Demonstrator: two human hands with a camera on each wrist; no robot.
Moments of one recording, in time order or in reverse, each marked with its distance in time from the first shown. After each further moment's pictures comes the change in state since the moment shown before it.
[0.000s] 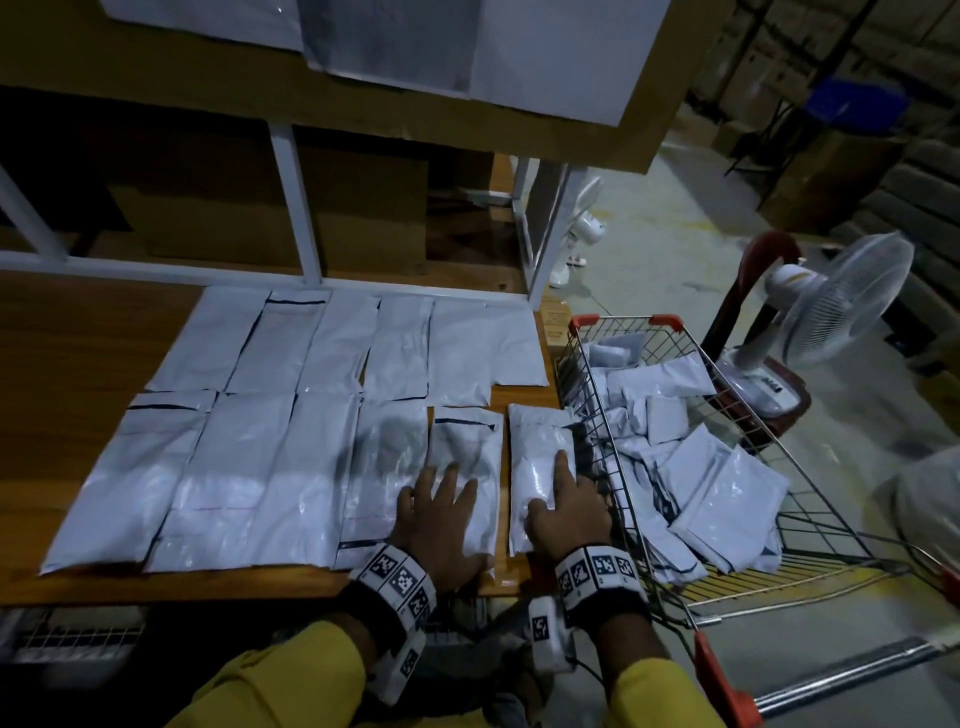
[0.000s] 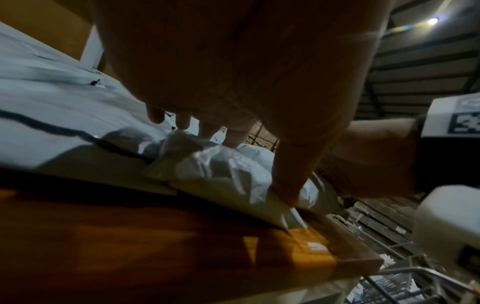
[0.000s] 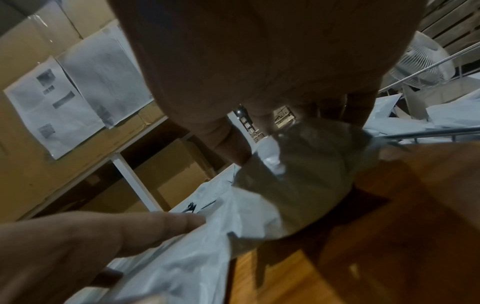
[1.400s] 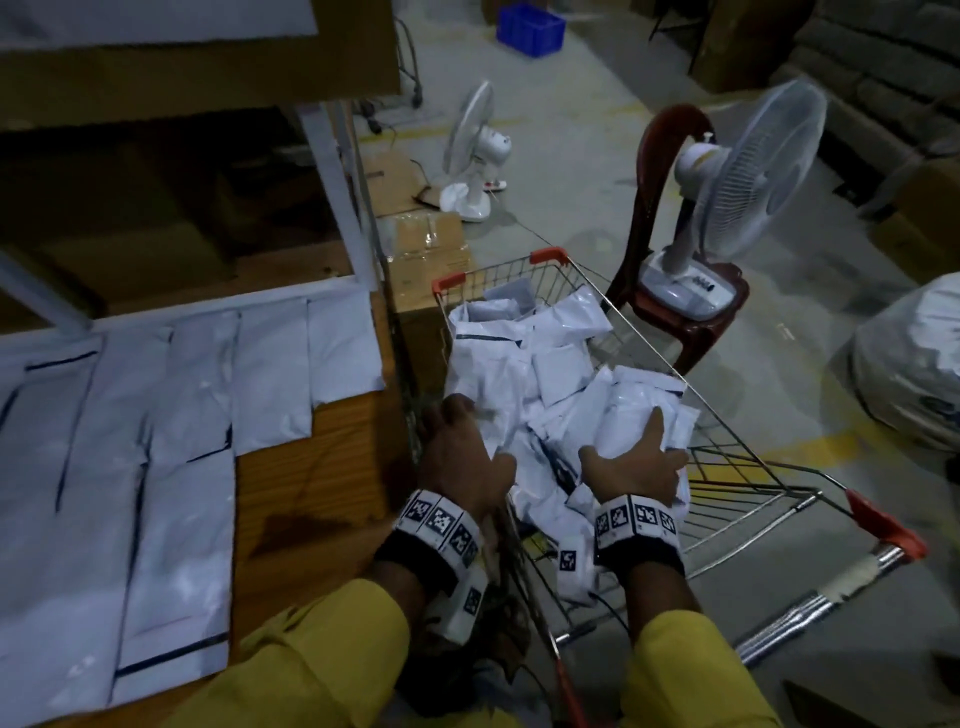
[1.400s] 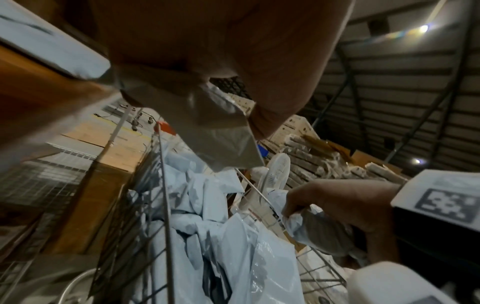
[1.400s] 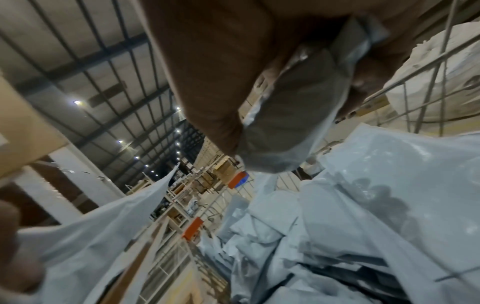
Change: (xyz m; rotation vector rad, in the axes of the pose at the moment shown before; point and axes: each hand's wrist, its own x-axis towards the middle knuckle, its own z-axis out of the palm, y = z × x) left_hand 0.170 0.239 -0.028 -0.463 0.283 -0.086; right_hand 0.129 0.213 -0.126 0.348 0.275 0.588
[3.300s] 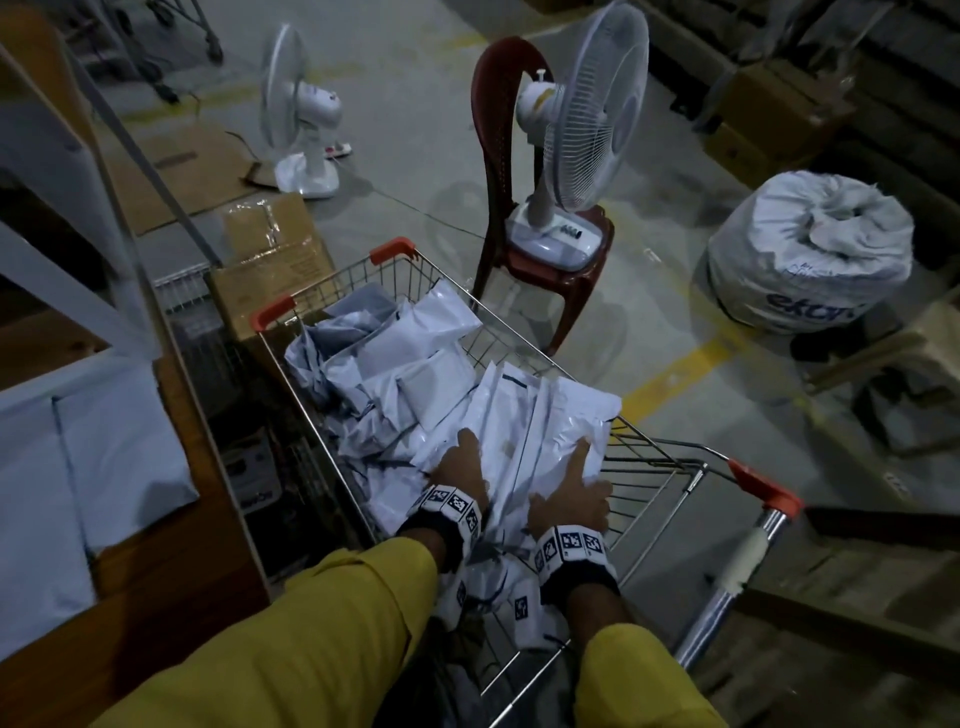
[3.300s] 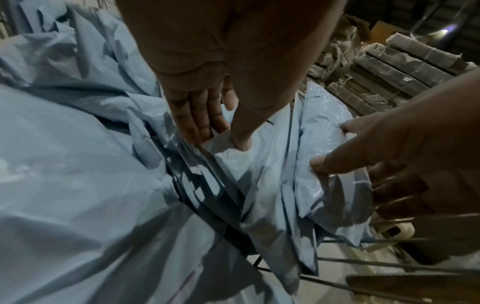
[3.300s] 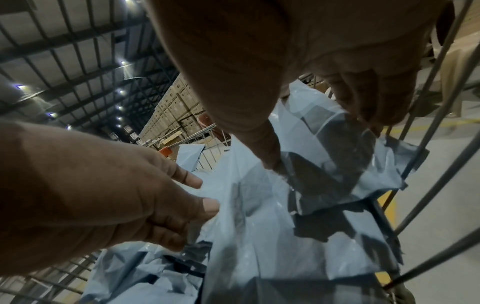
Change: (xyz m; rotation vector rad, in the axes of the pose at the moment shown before) left_hand 0.096 0.061 0.189 0.277 -0.551 0.124; right_hand 0.089 0.075 0.031 -0.279 -0.068 0.276
